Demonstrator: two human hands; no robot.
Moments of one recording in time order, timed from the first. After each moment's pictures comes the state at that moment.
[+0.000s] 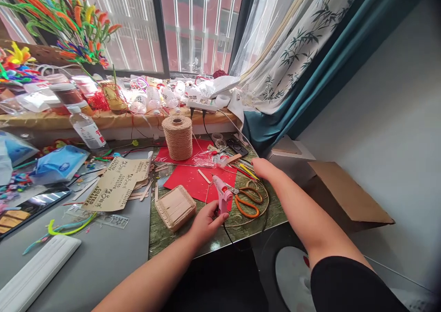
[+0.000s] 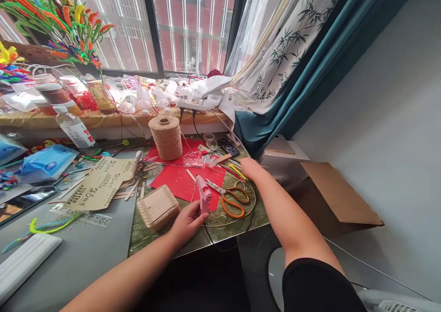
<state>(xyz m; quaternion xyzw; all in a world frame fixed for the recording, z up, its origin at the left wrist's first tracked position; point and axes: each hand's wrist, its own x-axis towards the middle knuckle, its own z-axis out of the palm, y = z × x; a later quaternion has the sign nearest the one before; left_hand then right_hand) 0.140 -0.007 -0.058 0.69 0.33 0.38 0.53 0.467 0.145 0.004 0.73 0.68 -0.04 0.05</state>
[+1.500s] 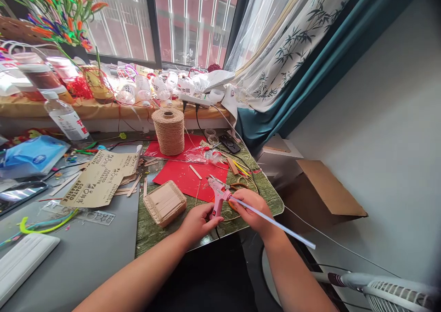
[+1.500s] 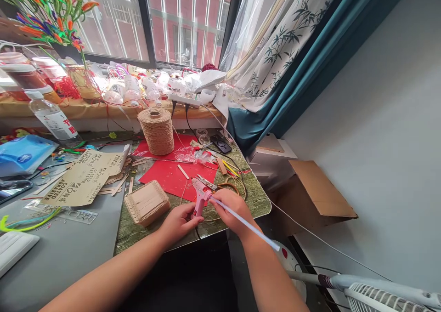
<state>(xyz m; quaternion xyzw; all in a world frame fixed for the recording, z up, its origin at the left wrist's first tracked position) 0.139 -0.013 -0.050 0.76 0.31 0.29 0.49 0.366 -0.051 0.027 0.47 0.77 -0.15 -0.40</state>
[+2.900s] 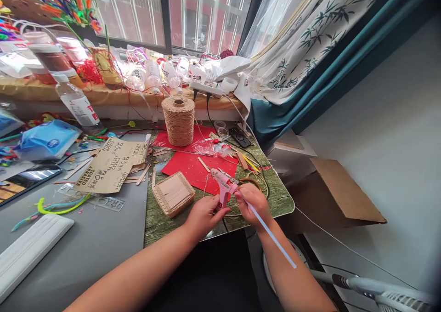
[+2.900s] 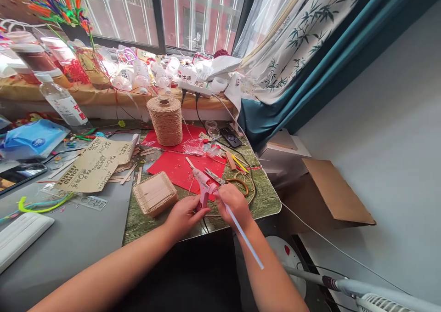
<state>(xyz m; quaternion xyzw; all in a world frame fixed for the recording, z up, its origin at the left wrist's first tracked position) 0.134 -0.016 -0.056 0.81 0.35 0.36 0.30 0.345 -0.034 -0.010 0.46 0.78 -0.08 -0.41</state>
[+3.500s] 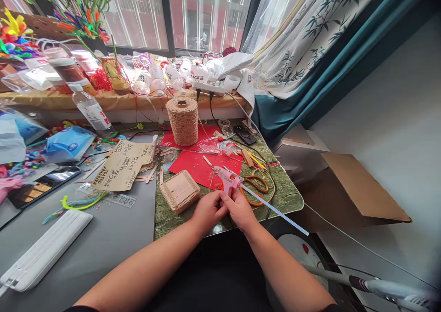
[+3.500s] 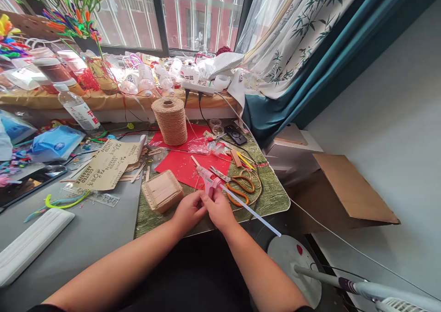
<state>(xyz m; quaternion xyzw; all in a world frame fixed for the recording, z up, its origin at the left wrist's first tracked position) 0.137 -0.015 -0.055 0.75 0.40 0.36 0.39 0.277 -0.039 -0.041 0.51 0.43 -0.55 -0.50</state>
